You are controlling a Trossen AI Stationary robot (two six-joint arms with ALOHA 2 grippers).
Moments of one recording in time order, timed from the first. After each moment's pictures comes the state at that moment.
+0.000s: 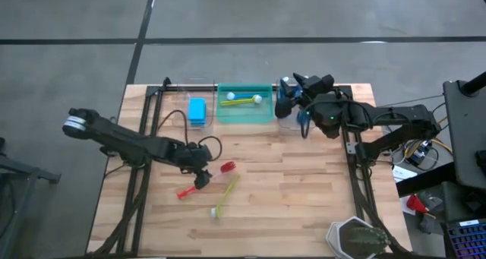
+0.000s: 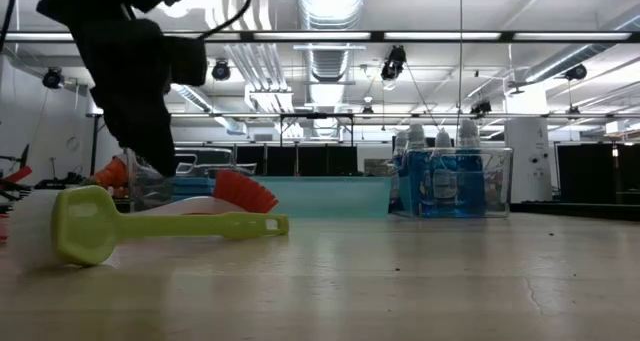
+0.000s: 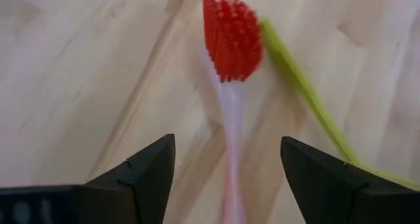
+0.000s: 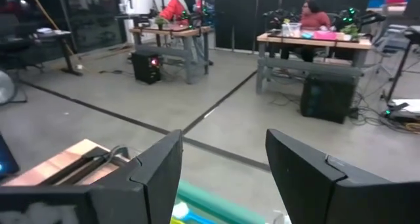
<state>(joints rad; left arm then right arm) -0.21 1.24 0.69 -0.43 -0.09 -0.68 0.07 1.30 1.39 -0.31 1.09 0.26</state>
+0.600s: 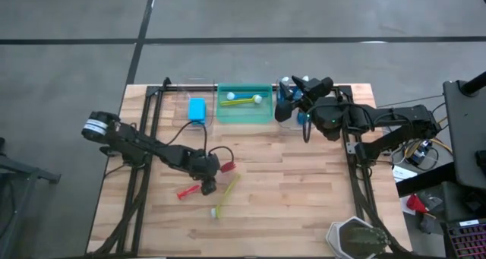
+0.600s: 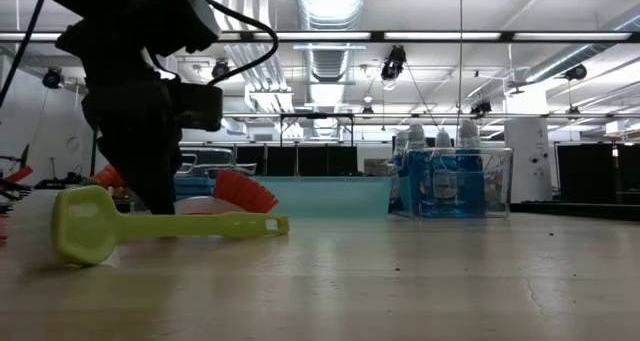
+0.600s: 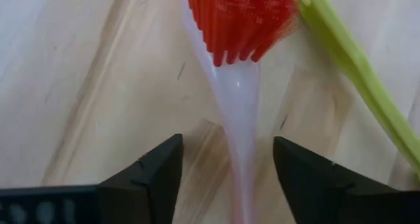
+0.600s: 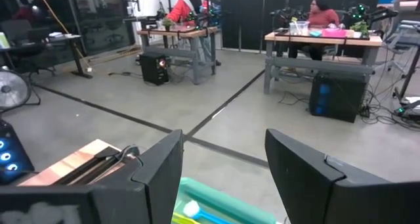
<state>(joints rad) -0.22 1.50 0.70 -0.29 -0.05 -0.63 0.11 1.30 1.39 -0.30 1.09 0.29</state>
